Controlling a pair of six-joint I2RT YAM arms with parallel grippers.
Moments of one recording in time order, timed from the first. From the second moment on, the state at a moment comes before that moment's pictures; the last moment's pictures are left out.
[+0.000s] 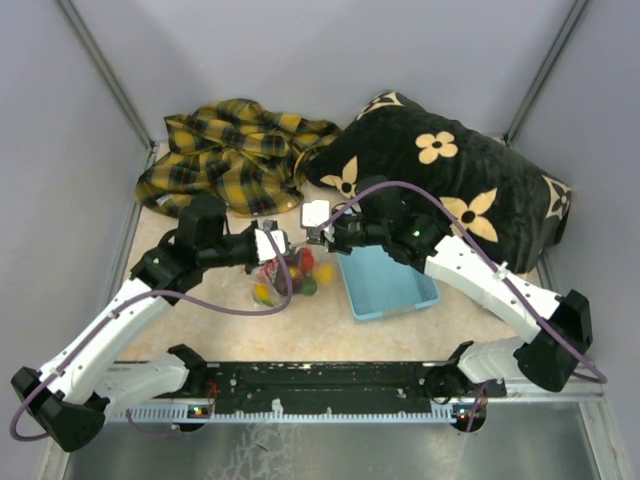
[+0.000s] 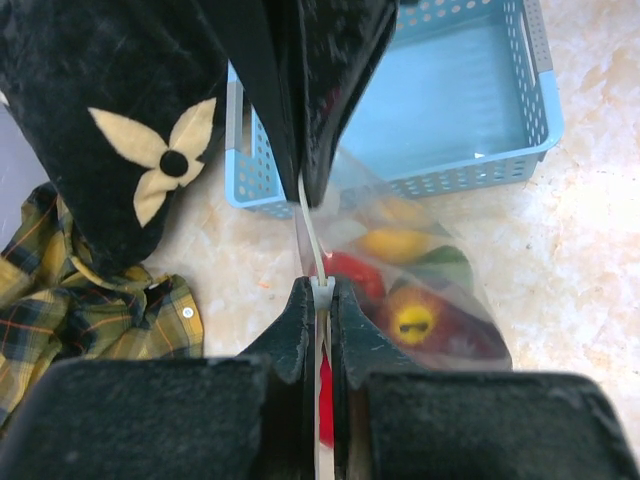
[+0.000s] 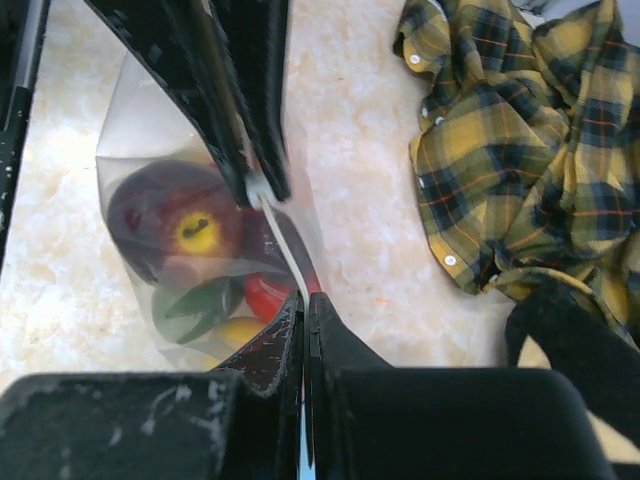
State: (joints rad) left arm -0.63 0.99 1.02 -0.50 0.54 0.71; right arm 0.81 1.32 1.21 -0.36 -0.52 -0.67
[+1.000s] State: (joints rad) left arm -0.63 0.81 1.00 -0.71 0.25 0.52; right arm 0.68 1.19 1.05 -0.21 -0.46 -0.52
